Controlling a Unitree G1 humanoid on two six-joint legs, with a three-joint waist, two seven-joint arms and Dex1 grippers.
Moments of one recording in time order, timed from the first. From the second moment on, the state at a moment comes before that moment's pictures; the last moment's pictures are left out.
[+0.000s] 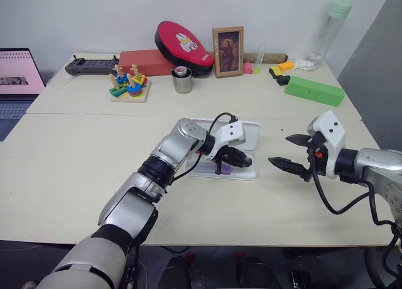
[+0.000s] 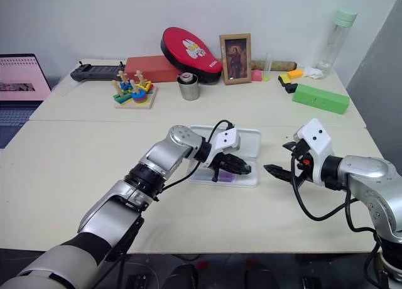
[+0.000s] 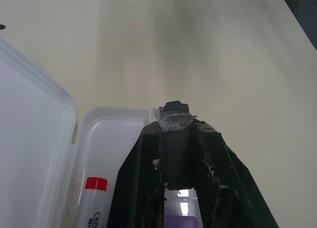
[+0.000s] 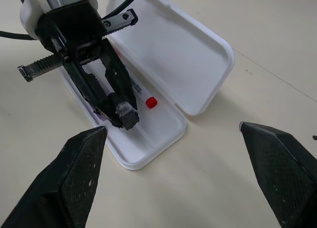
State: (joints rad) left arm -0.97 0.27 -0.47 0.55 -0.07 0.33 -1.27; right arm -0.34 -0.80 -0.17 -0.57 0.57 1.08 0.69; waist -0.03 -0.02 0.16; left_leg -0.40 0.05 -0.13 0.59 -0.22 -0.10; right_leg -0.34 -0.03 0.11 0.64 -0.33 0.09
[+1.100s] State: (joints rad) left arm -0.95 0.20 -0.46 0.60 0.00 0.32 -1.23; right arm -0.34 -0.79 -0.17 -0.57 0.61 1.08 0.63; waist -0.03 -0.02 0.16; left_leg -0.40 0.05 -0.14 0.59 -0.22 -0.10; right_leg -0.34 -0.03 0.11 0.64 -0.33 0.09
